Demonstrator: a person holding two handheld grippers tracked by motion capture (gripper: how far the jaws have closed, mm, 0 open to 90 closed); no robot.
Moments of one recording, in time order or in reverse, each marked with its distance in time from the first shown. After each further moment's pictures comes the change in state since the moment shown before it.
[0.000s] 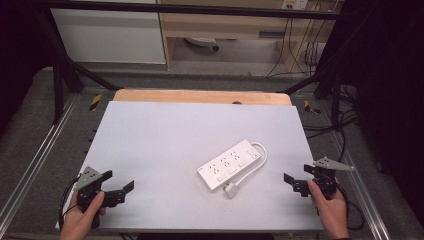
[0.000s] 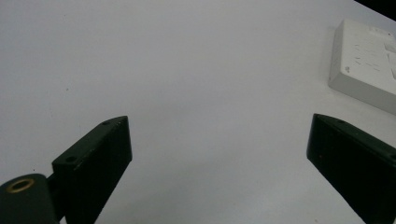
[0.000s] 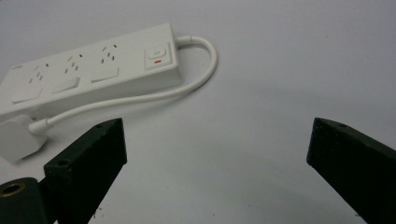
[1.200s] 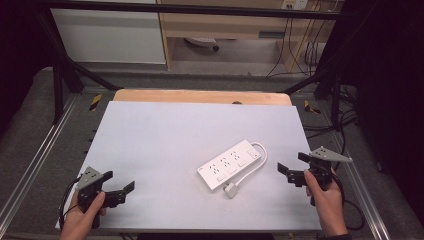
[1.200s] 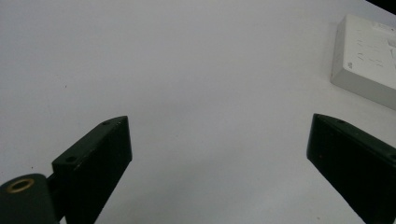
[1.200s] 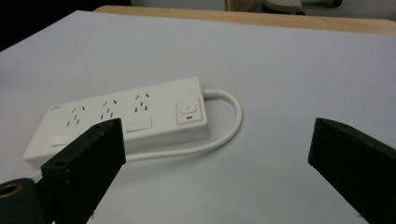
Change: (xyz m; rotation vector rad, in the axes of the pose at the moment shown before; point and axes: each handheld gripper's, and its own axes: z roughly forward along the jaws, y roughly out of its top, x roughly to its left) left arm 0.000 -0.001 0.001 0.009 0.003 0.002; right arm 0.023 0.035 -0.002 -0.108 0.034 -0.052
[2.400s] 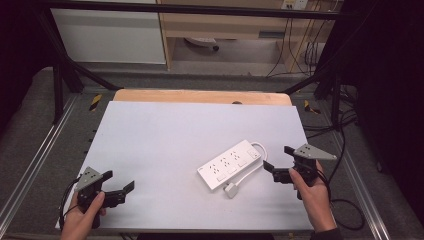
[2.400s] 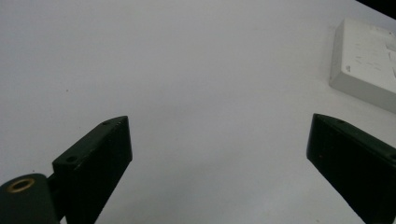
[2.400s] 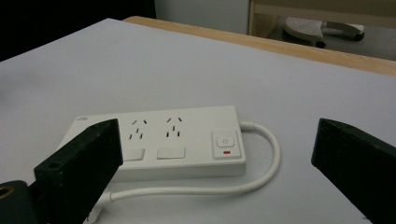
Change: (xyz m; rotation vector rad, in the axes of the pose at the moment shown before) left arm -0.001 0.000 -0.002 -0.024 0.002 0.004; right arm 0.030 0.012 0.021 -0.059 0.068 -0.111
